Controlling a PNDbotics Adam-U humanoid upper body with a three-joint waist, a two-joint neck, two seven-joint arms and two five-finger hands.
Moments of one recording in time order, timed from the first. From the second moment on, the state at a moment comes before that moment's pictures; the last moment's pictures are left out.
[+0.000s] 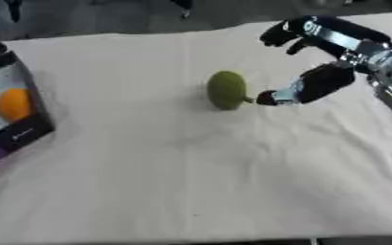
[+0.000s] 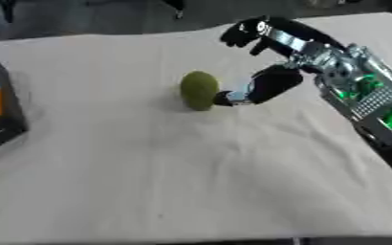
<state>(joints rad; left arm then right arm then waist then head) -0.90 0.68 -0.22 -1.31 -0.29 0.31 -0.05 -0.57 -0.91 0.27 -1.93 0.13 0.41 0.32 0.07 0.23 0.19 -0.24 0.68</state>
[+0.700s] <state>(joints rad) -0.93 0.62 -0.22 -1.44 -0.23 0.33 -0.04 -0.63 -0.91 0.28 -1.72 0.13 0.37 0.31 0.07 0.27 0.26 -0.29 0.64</state>
